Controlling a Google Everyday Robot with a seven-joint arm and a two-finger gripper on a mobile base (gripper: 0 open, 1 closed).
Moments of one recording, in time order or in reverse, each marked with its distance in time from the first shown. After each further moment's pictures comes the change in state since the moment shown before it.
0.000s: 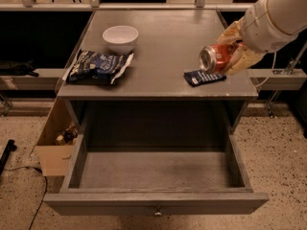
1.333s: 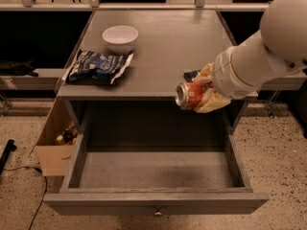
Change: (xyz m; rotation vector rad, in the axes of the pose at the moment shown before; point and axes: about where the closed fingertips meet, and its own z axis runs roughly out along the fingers) arm -0.055 0.071 0.055 -0.038 -0.037 0.140
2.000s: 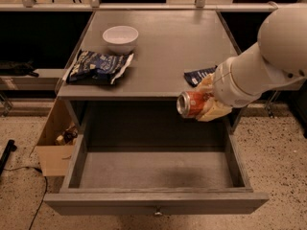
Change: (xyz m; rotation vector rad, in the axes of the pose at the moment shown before) arm 0.011 0.018 0.011 -0.032 0.019 0.016
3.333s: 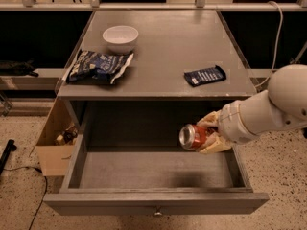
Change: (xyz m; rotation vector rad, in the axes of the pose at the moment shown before) arm 0.035 0.075 0.063 -0.126 -0.169 0.139
